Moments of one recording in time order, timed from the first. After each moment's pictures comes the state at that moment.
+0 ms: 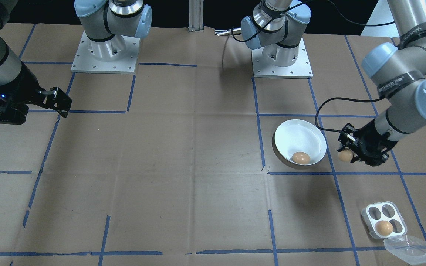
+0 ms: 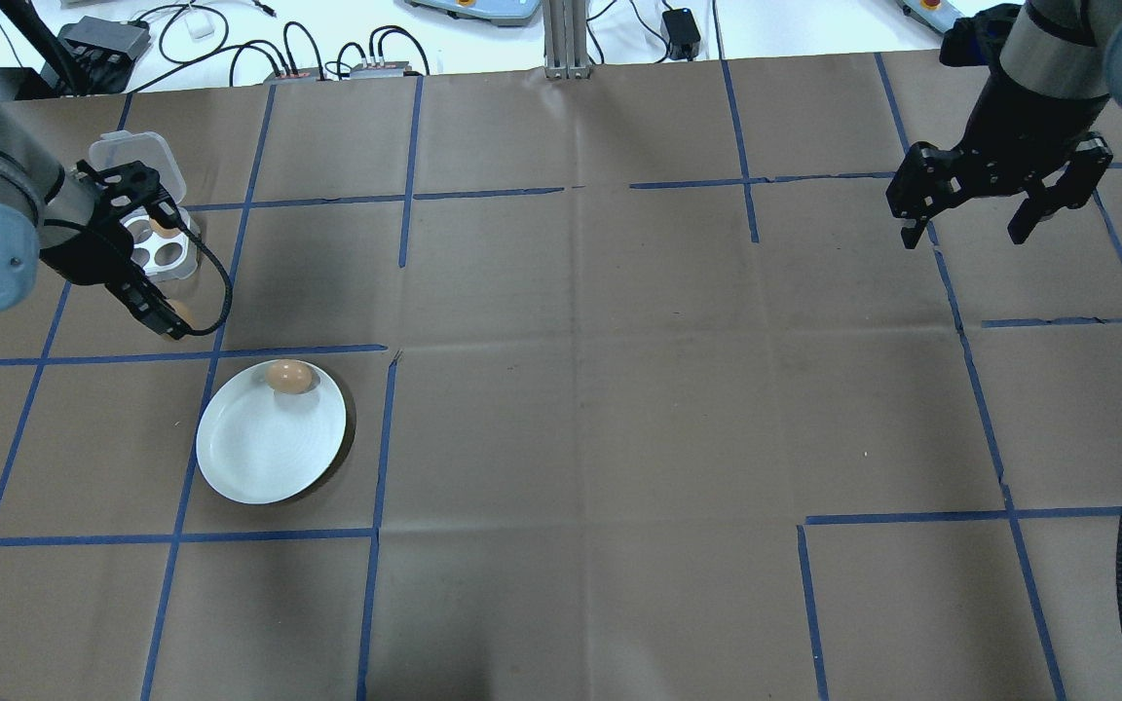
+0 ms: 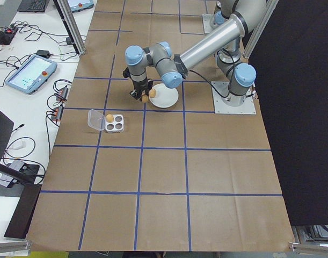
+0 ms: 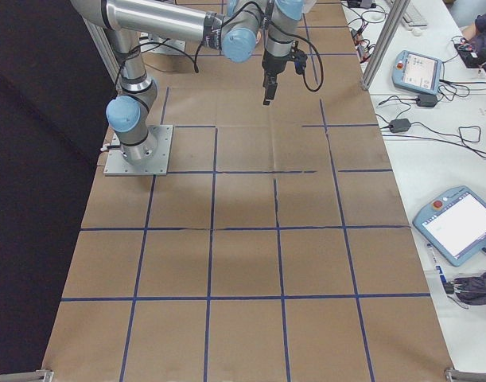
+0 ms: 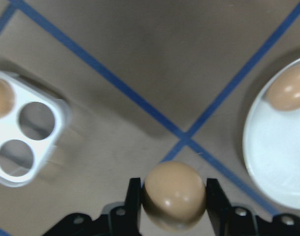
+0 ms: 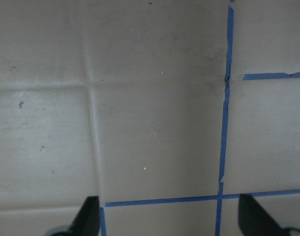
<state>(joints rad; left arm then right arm) -1.18 -1.80 -1.84 -1.16 1.56 1.19 1.39 -1.48 1.60 -1.57 -1.64 -0.14</state>
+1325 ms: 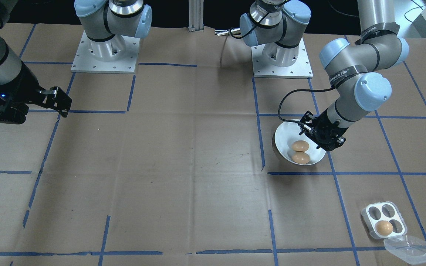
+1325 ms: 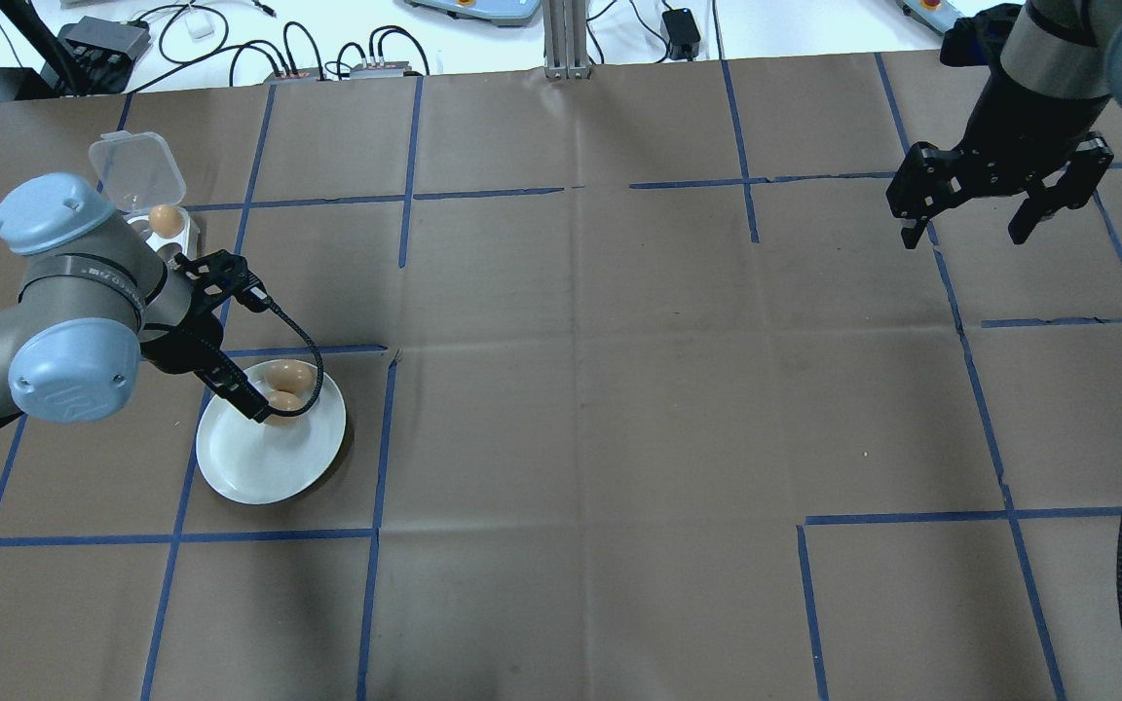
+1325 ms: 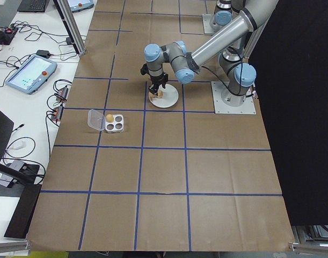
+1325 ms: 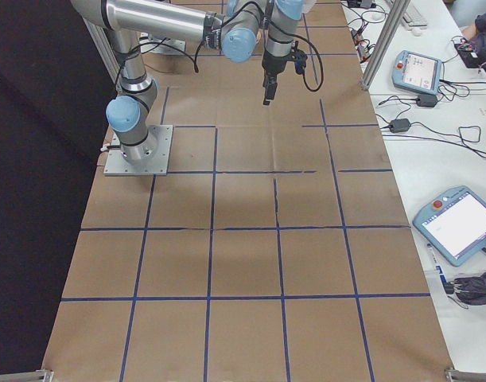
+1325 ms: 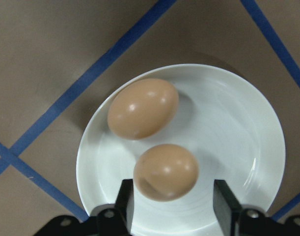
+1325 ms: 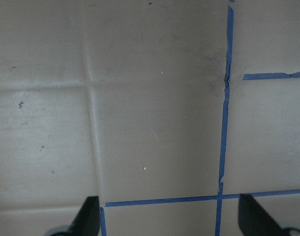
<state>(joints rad) -1.25 -1.73 -2.07 -1.05 1.56 1.04 1.39 -1.48 1.60 -1.57 -1.64 -0.14</state>
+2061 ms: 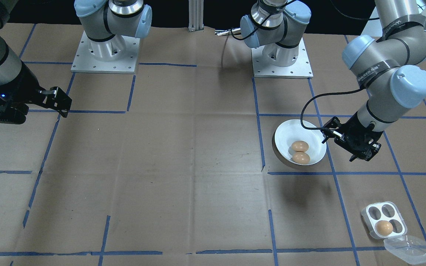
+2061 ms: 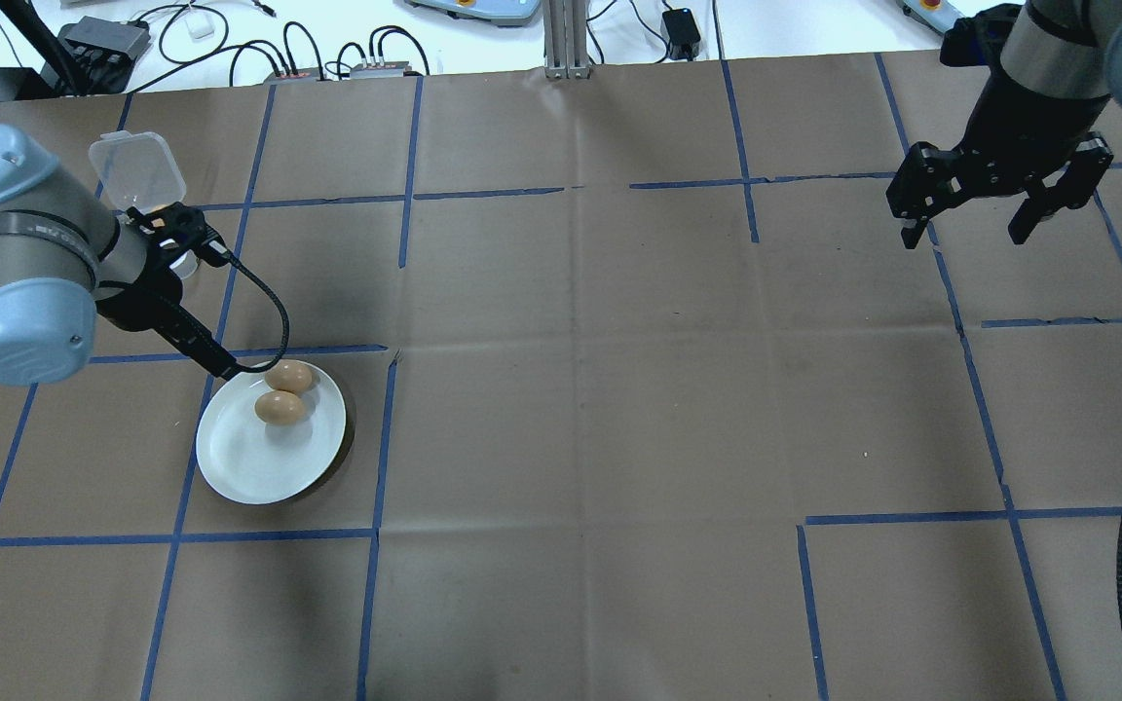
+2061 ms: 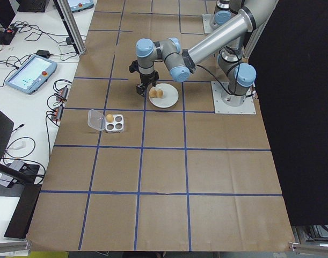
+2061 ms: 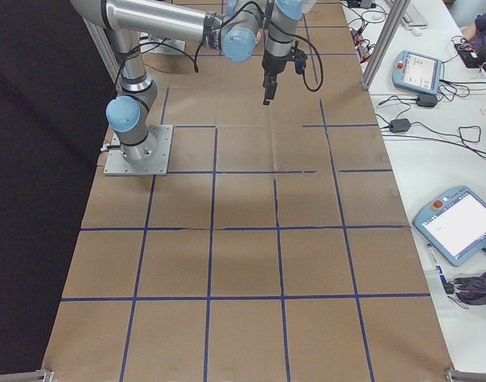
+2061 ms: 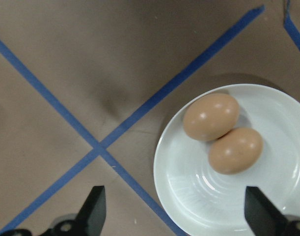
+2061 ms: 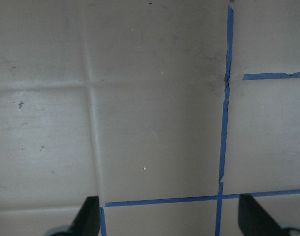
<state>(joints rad) -1.20 -1.78 -1.86 -1.07 1.56 1.08 1.39 -1.48 1.60 -1.57 -1.64 -0.14</state>
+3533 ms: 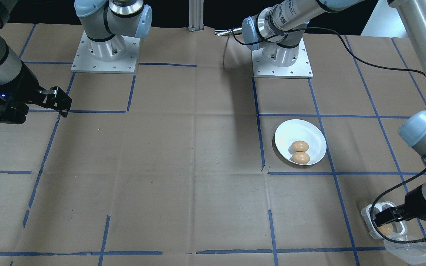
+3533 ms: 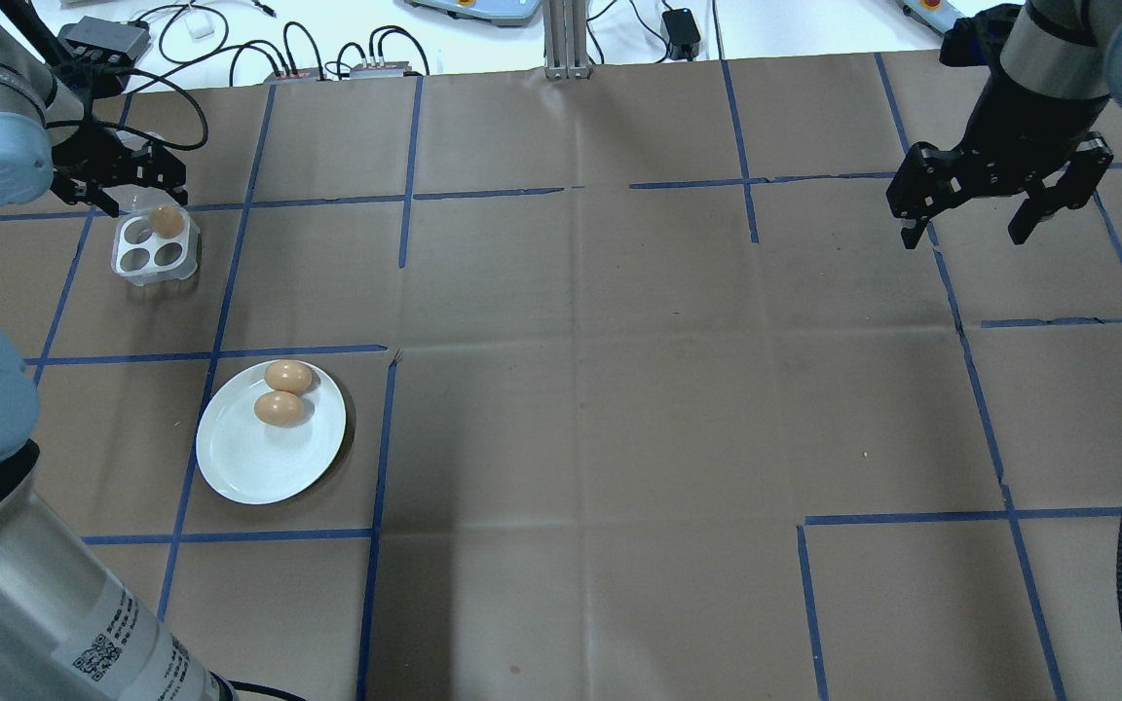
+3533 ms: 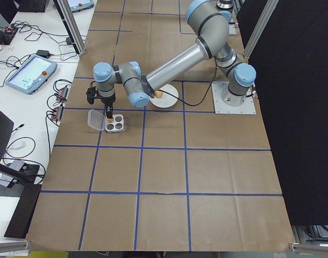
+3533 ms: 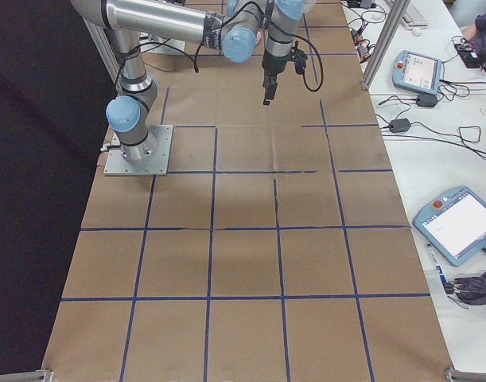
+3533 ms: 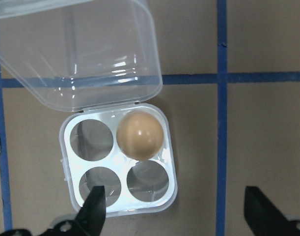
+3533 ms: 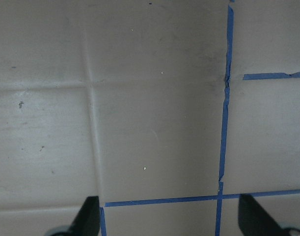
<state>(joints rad) -1.14 -2.23 -1.32 -1.06 1.53 0.25 1.39 -1.48 1.60 -1.57 -1.64 -0.14</state>
